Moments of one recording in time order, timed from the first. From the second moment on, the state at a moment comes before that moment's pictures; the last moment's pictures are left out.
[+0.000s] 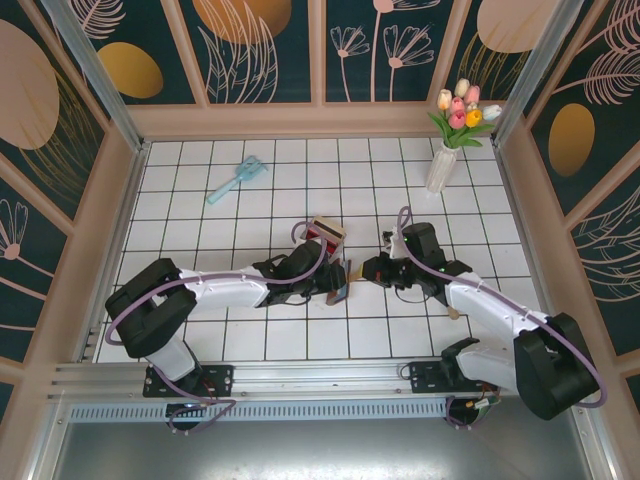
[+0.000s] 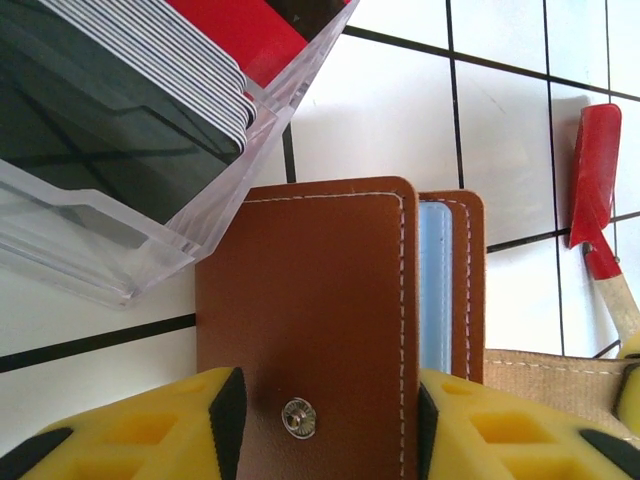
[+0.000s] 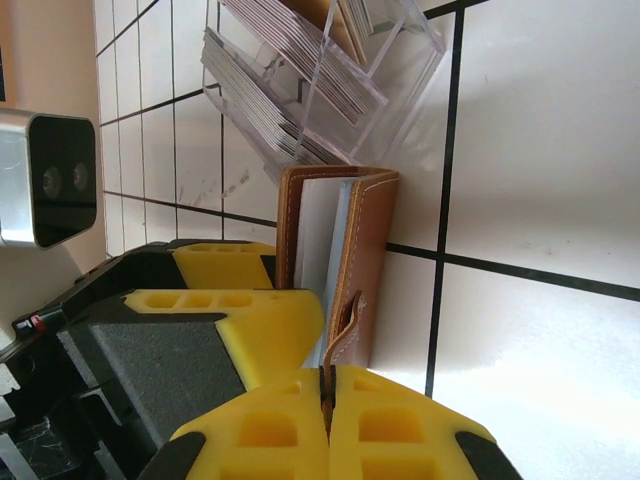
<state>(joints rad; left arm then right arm) -0.96 1.64 0.80 0.03 0.03 -1.02 0.47 1.14 0.52 -0.17 -0.59 0.73</state>
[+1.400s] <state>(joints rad) -0.95 1.48 0.59 0.11 0.00 -1.16 0.56 1.10 0.68 -0.30 -0.44 0.71</state>
